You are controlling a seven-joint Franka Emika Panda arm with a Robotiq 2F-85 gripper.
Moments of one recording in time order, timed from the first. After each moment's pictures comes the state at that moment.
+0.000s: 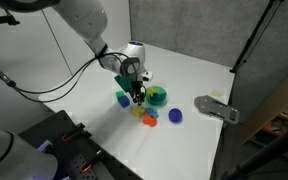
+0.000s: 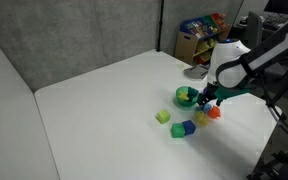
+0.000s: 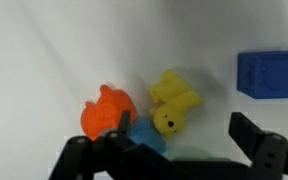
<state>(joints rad) 0.10 0.53 -0.06 -2.15 -0.07 2.55 0.39</state>
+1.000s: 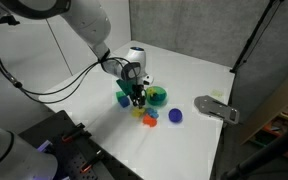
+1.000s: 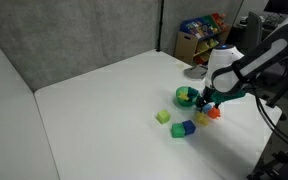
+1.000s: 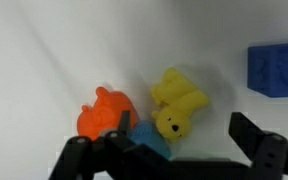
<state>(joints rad) 0.15 0.60 -0.11 -2.12 -0.03 2.58 0.40</state>
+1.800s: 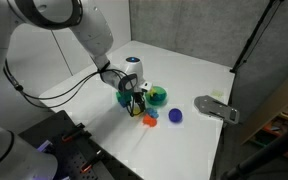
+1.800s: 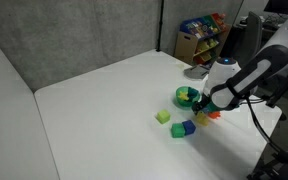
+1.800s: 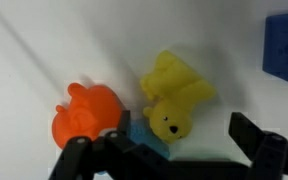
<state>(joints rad) 0.18 0.72 -0.13 -2.14 0.02 2.85 0.43</state>
